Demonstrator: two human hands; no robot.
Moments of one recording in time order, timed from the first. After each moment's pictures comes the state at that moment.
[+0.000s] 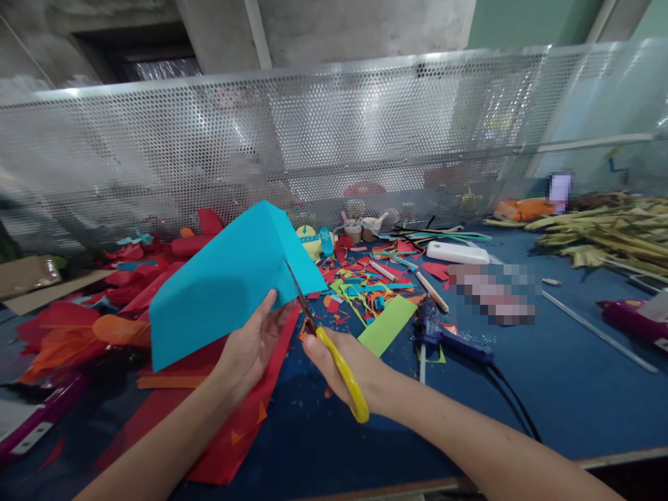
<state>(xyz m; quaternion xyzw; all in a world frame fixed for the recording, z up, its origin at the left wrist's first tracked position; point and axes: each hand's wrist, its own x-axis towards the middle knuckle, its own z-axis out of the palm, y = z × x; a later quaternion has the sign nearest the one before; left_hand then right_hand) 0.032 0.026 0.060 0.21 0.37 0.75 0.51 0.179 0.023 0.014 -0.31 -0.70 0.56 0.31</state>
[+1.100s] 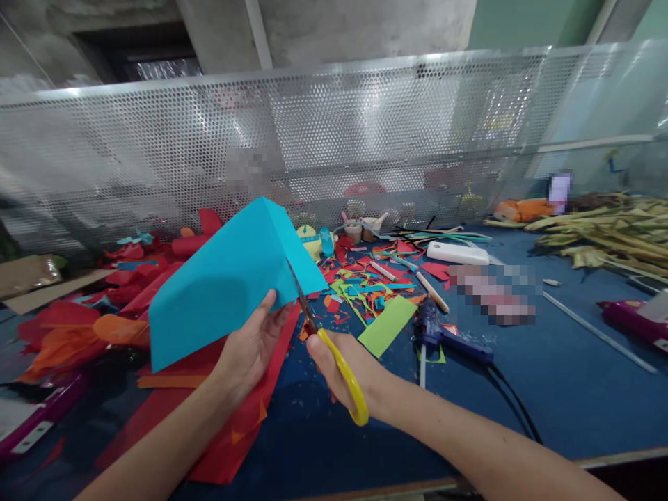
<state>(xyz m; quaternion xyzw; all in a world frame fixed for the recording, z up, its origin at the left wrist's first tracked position) 0.032 0.026 0.061 0.20 0.37 0.75 0.50 0.177 0.021 0.010 -0.31 -0.71 0.54 0.33</state>
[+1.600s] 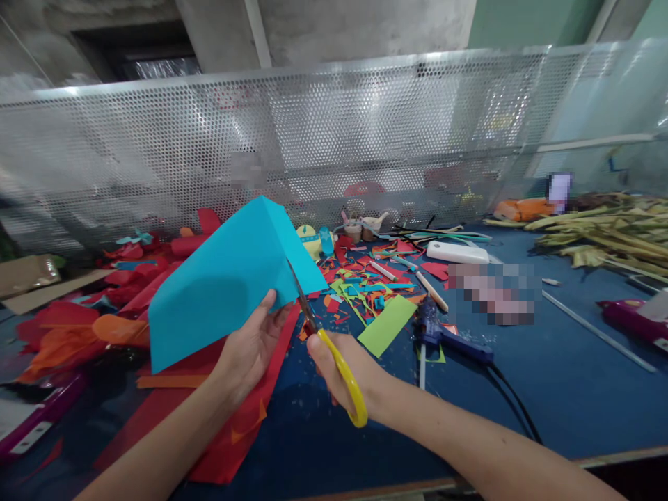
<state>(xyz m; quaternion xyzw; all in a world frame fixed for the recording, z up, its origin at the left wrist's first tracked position) 0.033 0.024 0.063 0.20 0.37 0.75 0.50 0.175 0.020 0.004 -0.31 -0.69 0.56 0.33</state>
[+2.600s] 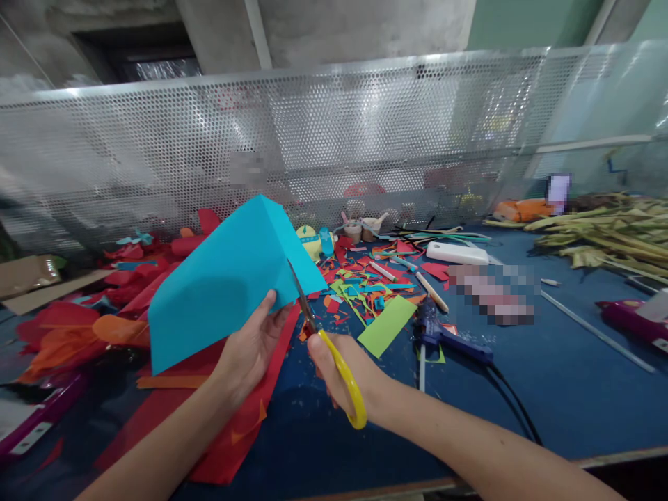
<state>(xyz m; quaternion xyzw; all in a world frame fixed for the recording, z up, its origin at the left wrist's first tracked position) 0.033 0.023 0.061 0.22 0.36 0.76 0.50 0.173 0.018 0.004 -0.33 -0.67 0.57 0.34</state>
